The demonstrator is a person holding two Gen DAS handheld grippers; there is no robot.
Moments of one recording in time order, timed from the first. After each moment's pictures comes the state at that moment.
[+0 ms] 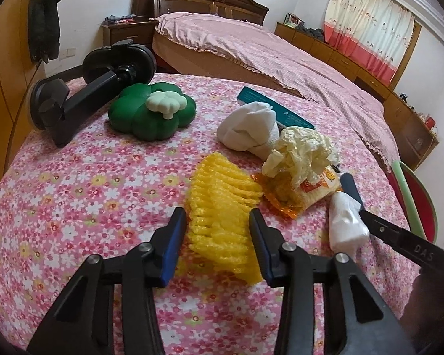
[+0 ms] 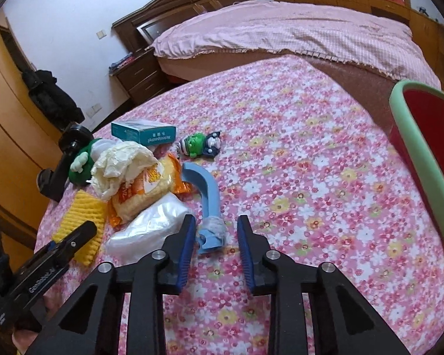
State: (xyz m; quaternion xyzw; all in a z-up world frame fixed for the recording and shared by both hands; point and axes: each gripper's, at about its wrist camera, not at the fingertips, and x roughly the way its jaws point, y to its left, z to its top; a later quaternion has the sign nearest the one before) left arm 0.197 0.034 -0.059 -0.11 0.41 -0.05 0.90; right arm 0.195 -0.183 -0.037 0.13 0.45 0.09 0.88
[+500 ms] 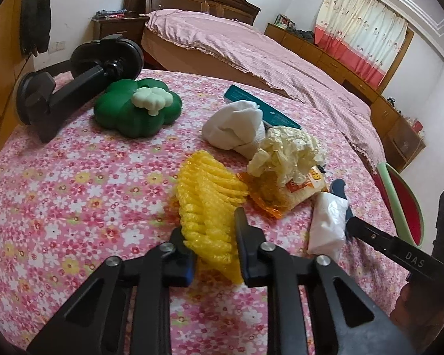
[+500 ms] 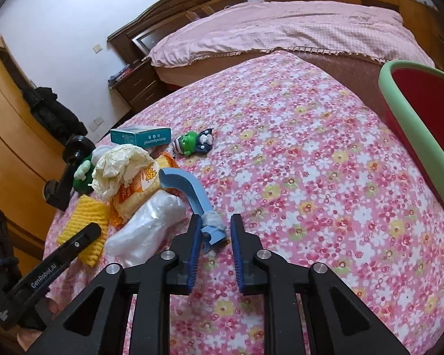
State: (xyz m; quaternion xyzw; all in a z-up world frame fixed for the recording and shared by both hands) left arm 0.199 0.033 -0.060 -0.14 0.41 -0.09 0.90; right arm 0.182 -0.195 -0.039 0.17 0.43 0.09 0.88
